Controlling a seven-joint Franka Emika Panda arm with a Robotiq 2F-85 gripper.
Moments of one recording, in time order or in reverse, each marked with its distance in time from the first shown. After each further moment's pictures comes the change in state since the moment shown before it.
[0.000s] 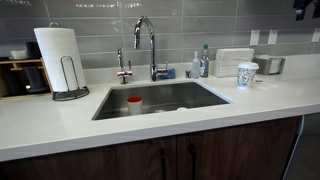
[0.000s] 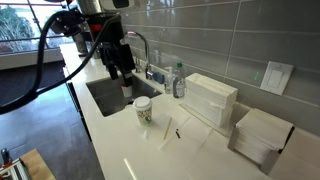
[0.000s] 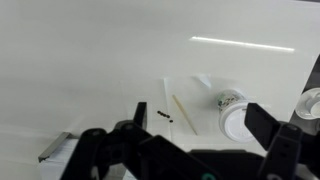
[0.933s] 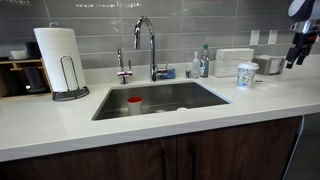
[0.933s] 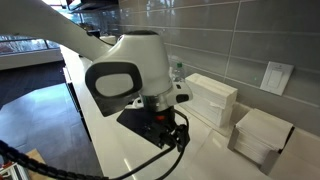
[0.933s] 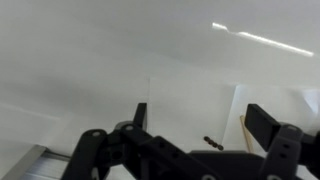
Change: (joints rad) arm -0.021 0.473 -0.222 -0.085 0.190 0.621 -0.448
